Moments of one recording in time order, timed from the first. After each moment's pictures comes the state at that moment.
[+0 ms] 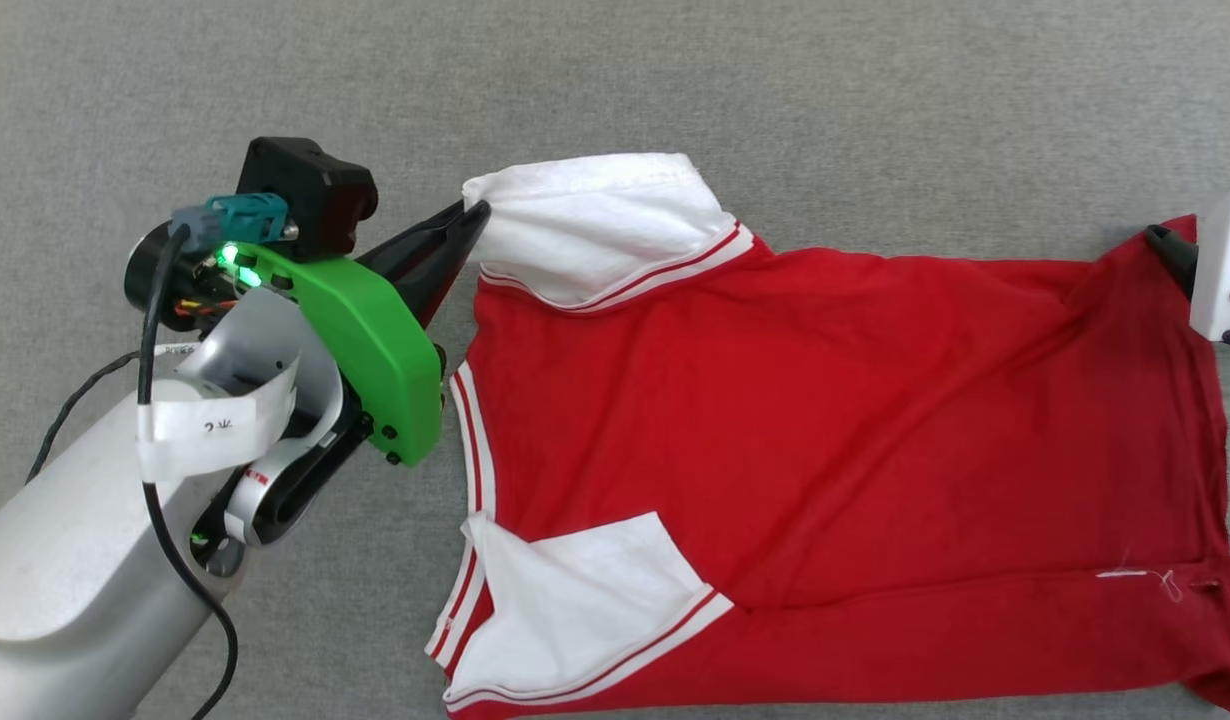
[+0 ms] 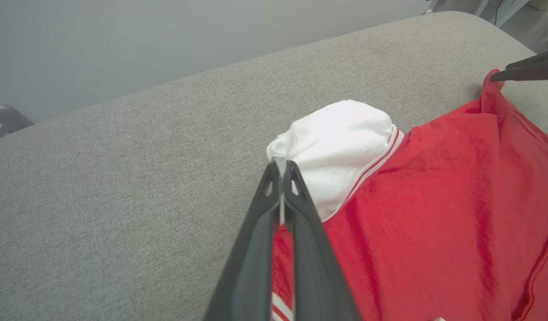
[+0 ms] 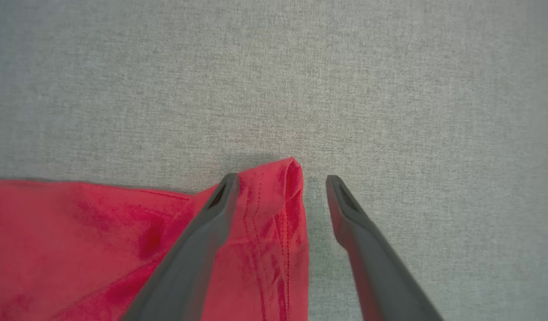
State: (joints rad) left arm -0.70 0.69 -0.69 -0.20 -0.83 0.12 0.35; right arm -0.65 -0.35 -0.09 0.22 0.26 0.13 0.93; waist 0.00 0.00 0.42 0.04
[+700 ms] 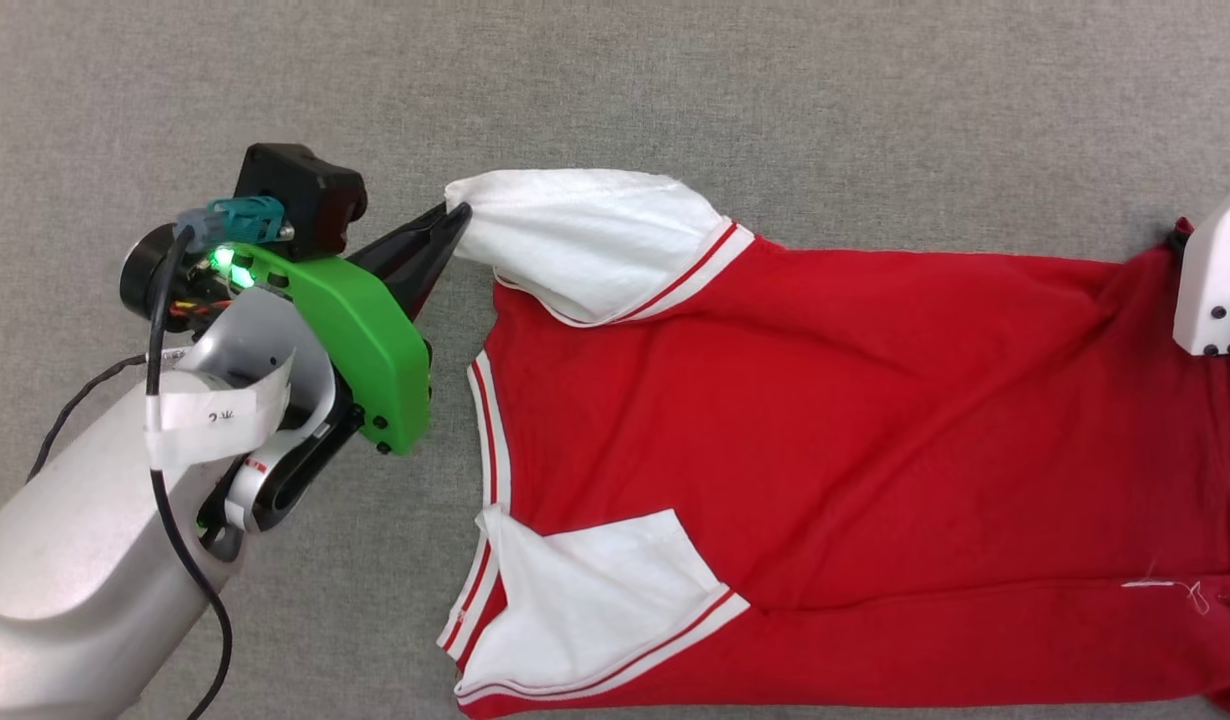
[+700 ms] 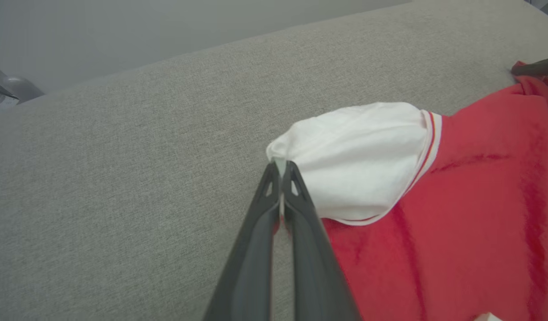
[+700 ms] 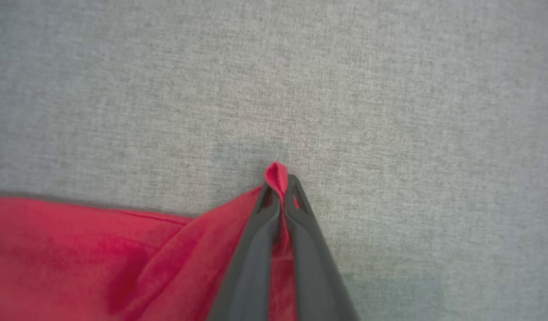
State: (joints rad) left arm -0.70 0.67 -0.70 -0.11 -0.81 0.10 0.31; right arm -0.66 -0.38 -0.03 0.35 0.29 0.13 0.80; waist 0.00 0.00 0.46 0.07
